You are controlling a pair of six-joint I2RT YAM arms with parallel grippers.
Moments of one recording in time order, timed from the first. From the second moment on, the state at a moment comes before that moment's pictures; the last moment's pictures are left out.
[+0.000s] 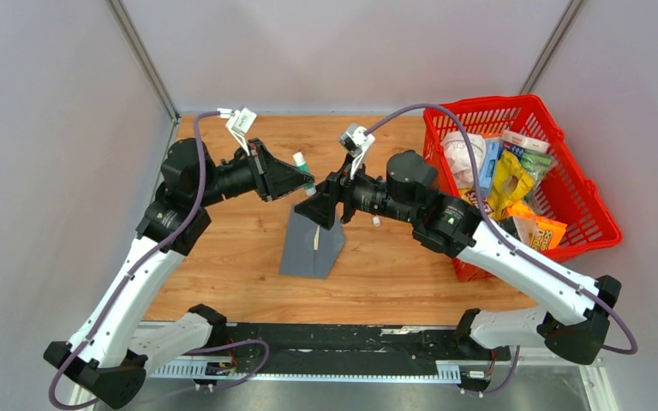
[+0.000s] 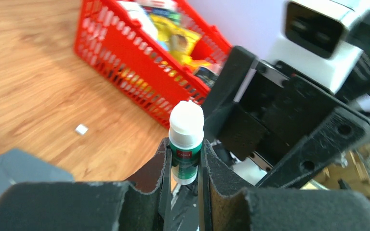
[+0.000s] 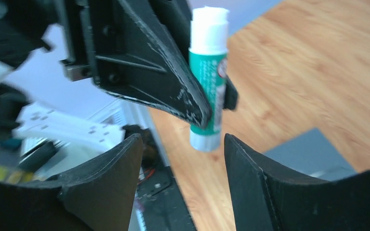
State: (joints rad) left arm -0.46 0.97 1.20 -0.23 0.69 -0.63; right arm 0.97 1.23 1.35 -0.20 -0.29 0.40
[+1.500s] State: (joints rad) left arm -0.45 1.00 1.10 -0.29 0.42 -1.06; right arm 1.16 1.34 1.37 -0.20 0.48 0.19
